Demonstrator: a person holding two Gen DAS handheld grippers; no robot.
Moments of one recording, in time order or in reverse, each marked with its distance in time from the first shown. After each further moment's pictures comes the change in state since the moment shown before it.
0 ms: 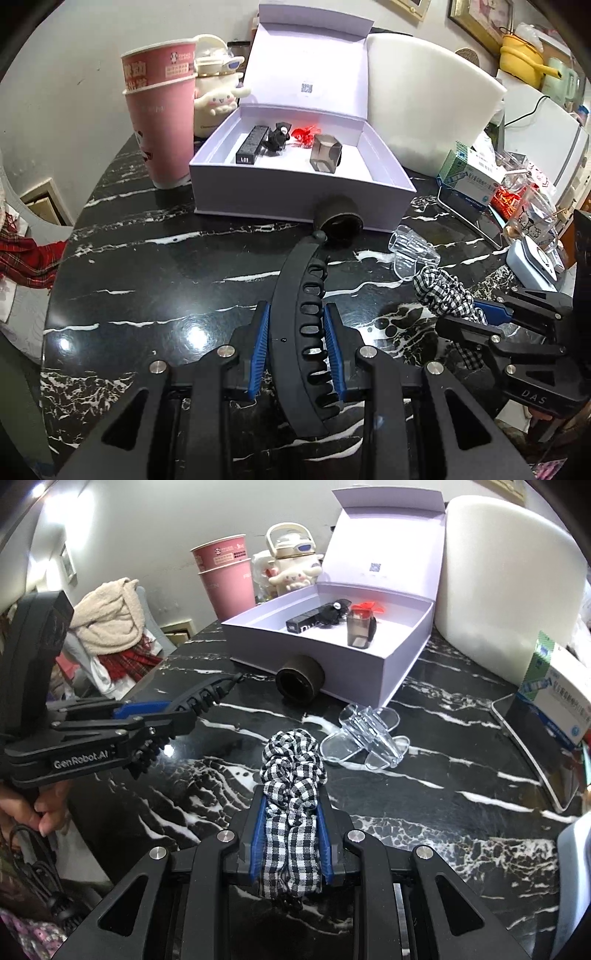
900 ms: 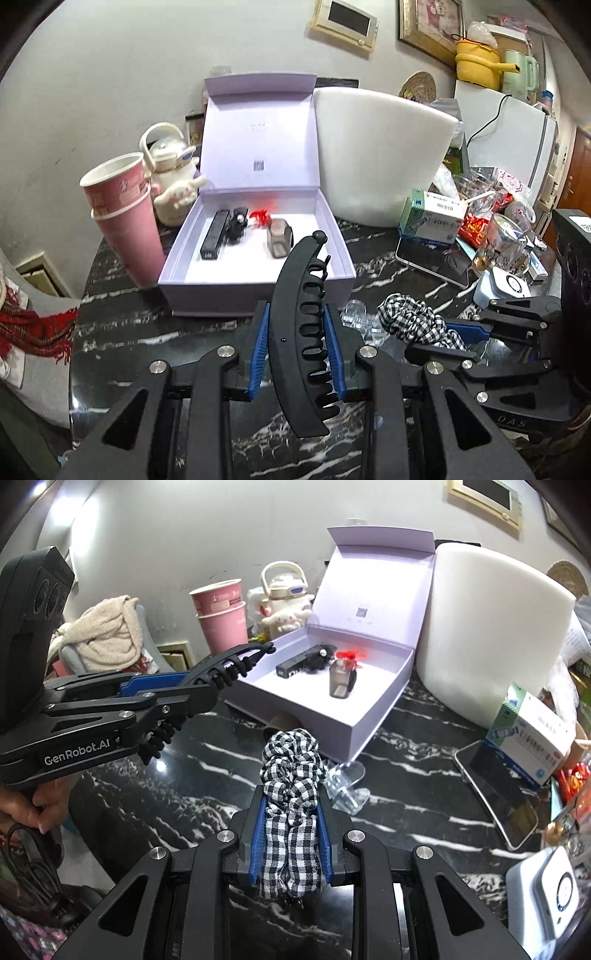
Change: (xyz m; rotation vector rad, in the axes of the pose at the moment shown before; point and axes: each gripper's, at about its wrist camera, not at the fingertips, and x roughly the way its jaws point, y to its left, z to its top) left arm -0.039 -0.049 0.057 0.142 -0.167 -0.030; right arm -0.043 -0.010 0.038 -0.017 -0.075 -0.030
